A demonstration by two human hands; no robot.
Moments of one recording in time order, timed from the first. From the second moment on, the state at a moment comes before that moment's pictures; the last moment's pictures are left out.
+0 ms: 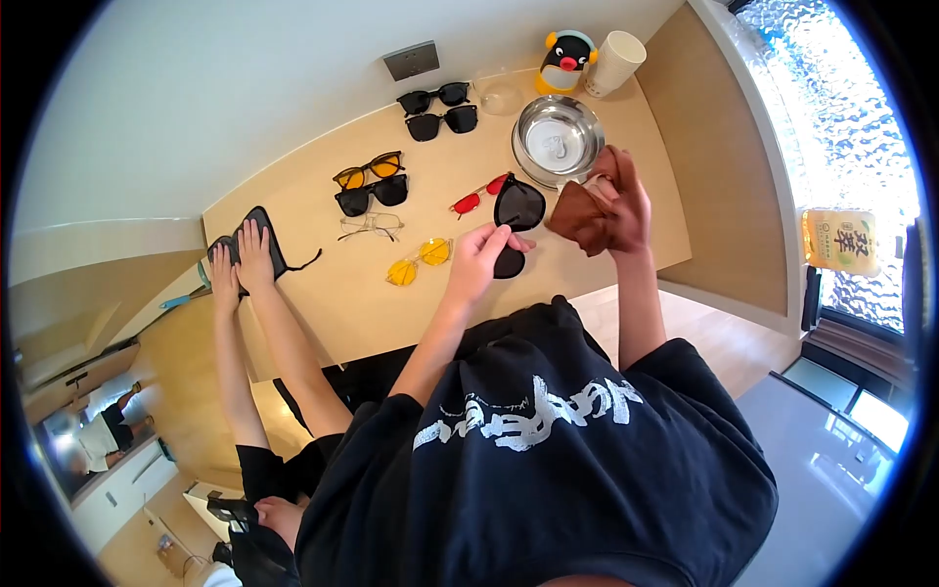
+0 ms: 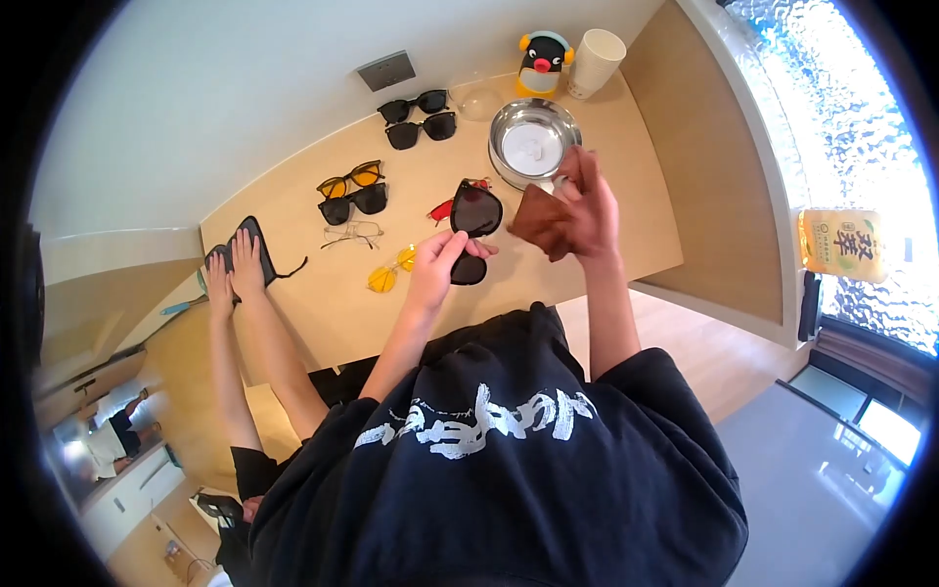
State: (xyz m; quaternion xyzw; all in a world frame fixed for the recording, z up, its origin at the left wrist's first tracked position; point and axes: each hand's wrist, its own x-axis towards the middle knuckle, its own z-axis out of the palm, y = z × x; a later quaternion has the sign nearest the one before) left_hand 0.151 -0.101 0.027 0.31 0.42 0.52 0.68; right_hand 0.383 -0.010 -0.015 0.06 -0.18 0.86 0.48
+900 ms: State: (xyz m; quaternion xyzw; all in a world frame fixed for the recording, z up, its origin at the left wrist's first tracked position) left_hand 0.126 -0.105 0.050 0.79 0.49 0.26 0.25; right_hand 0.338 -0.055 0.063 -0.41 -0.65 0.58 0.27
